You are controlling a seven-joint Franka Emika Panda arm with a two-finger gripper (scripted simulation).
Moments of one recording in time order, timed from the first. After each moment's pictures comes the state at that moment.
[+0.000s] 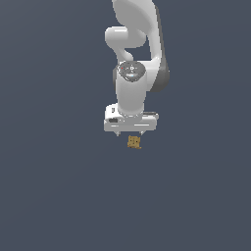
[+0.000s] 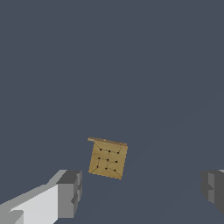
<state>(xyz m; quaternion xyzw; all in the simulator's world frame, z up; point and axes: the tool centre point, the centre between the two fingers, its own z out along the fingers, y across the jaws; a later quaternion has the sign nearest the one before) -0.010 0.018 0.159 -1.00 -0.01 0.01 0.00</state>
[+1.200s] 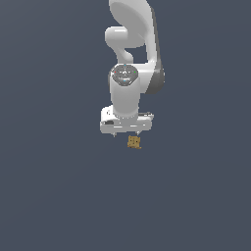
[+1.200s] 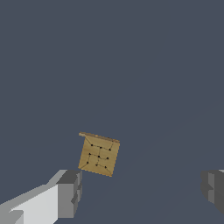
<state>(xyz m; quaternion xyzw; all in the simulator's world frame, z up) -0.015 0.003 0.150 -1.00 -0.04 0.02 0.01</state>
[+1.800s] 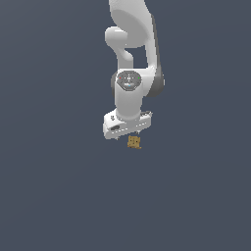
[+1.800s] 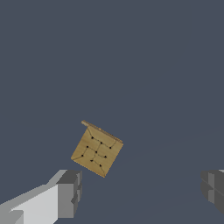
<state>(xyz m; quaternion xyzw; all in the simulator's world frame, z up) -0.021 0.009 0.129 -0.99 -0.17 0.02 0.00</state>
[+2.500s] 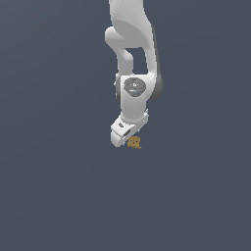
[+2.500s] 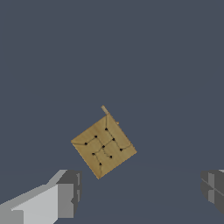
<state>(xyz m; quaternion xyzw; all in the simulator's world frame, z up) -0.033 0.024 0.098 -0.92 -0.38 0.01 0.00</state>
